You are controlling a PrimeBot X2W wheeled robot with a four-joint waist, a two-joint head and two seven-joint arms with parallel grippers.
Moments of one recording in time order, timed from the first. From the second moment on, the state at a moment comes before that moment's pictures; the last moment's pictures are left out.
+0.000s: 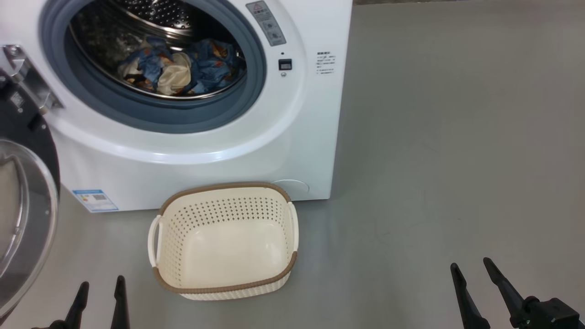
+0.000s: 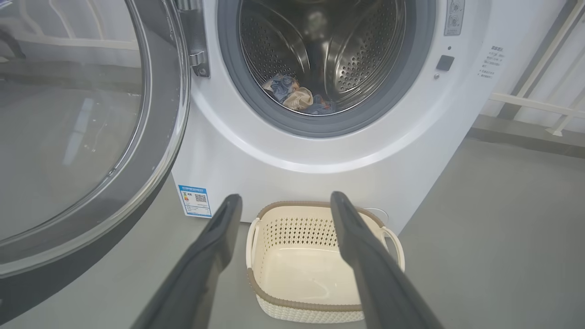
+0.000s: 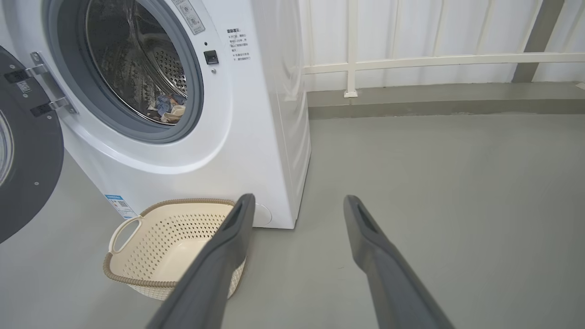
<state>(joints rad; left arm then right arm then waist) 0.08 0.08 0.10 0.19 -0.27 -0.13 -0.26 0.13 -0.14 0.00 0.08 0.25 0.13 -0.26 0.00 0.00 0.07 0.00</state>
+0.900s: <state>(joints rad) 0.08 0.04 0.15 0.21 -0.32 -0.13 -0.26 0.05 -0.23 0.13 0.12 0.26 0.13 -0.26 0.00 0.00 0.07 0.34</state>
